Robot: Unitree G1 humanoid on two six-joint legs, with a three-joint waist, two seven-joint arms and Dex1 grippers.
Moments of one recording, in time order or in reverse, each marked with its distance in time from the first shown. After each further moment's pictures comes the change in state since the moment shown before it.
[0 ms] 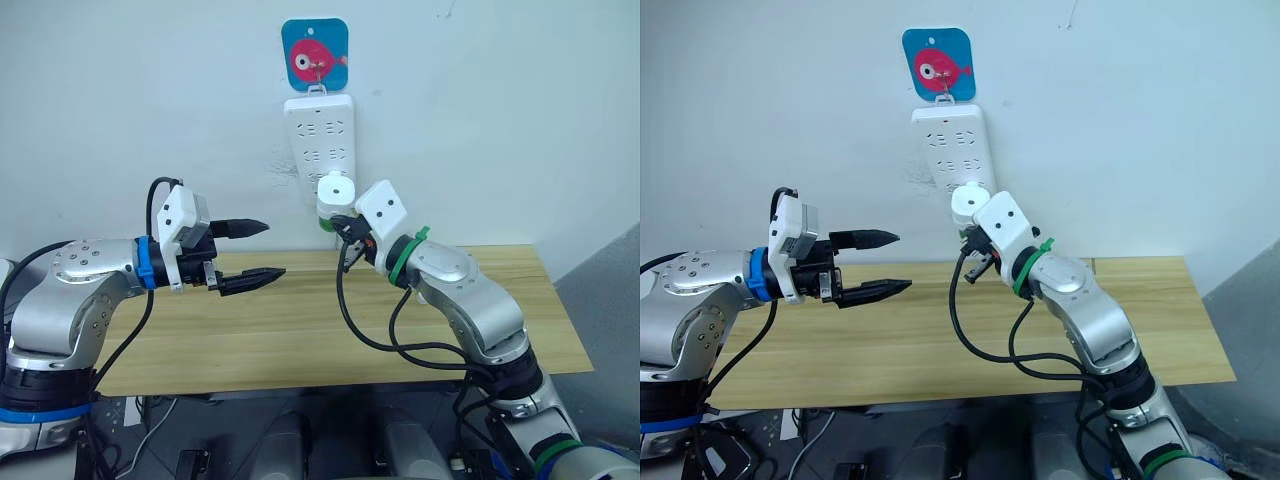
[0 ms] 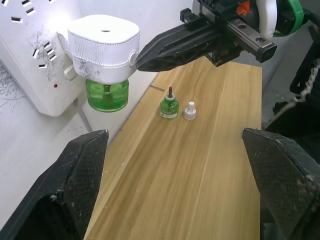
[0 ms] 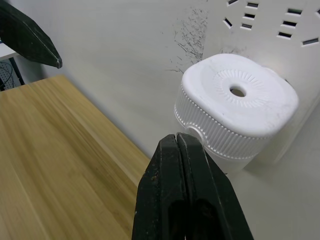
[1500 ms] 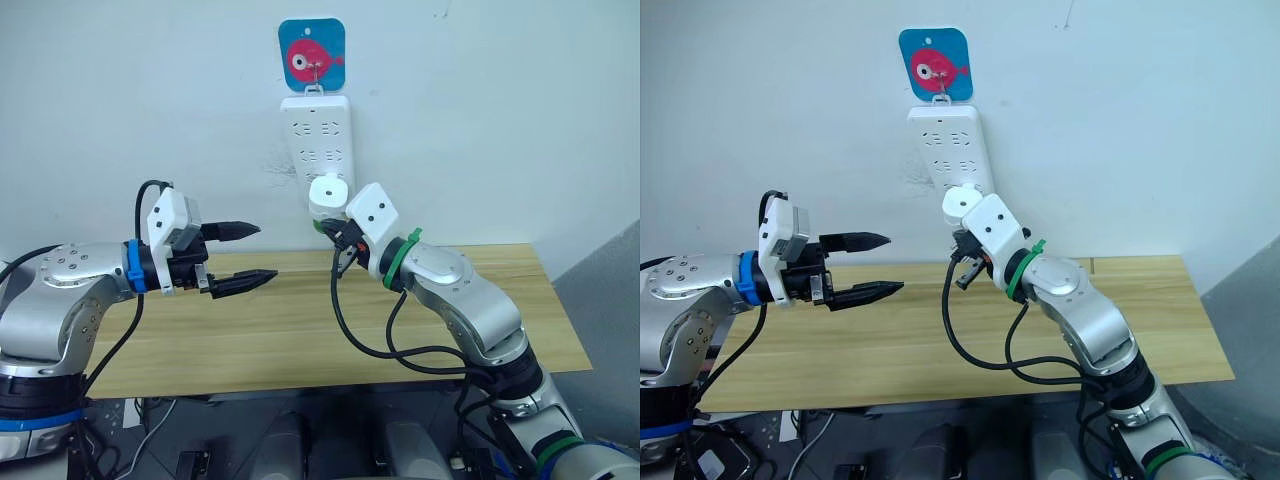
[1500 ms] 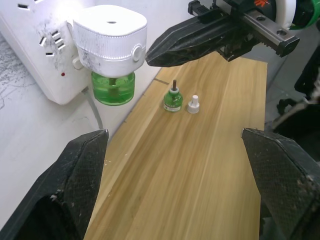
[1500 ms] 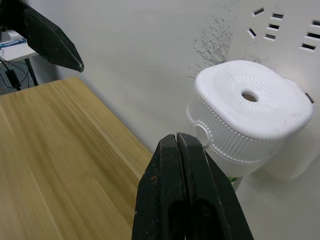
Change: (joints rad) left arm 0.036 0.021 0.034 -0.014 0.000 0.017 -0.001; right arm -0.006 -0.013 0.044 -0.016 0.038 -0.006 -0.005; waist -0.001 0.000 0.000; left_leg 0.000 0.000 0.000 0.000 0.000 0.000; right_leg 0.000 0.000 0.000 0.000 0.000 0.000
